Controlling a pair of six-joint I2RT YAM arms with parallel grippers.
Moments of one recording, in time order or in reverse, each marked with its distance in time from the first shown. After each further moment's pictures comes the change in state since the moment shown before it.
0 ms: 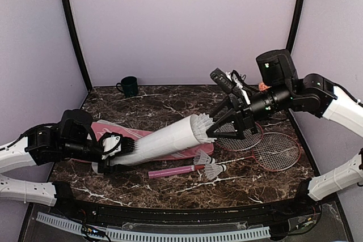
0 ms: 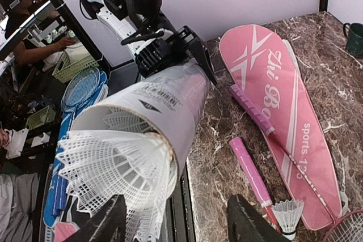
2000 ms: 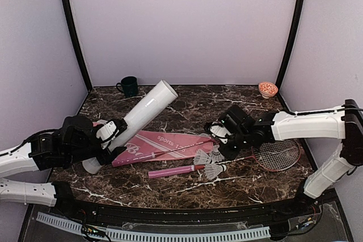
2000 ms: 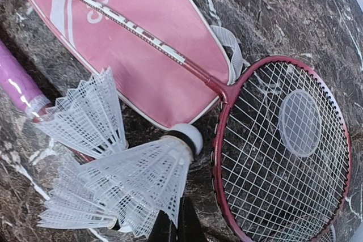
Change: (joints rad) left arm 0.031 -0.037 -0.101 0.079 -0.536 -0.274; right arm -0.055 0.302 -0.397 0.189 0.811 -0.111
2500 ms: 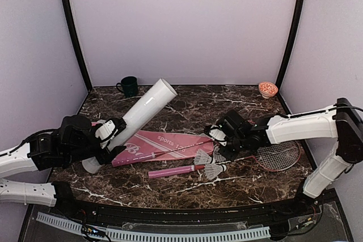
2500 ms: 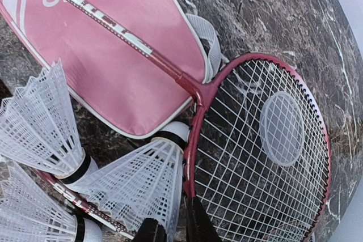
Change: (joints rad) left arm 0.000 -0.011 0.004 -0.003 -0.002 0.000; right arm -0.002 0.048 -0.043 0.092 0.125 -0.085
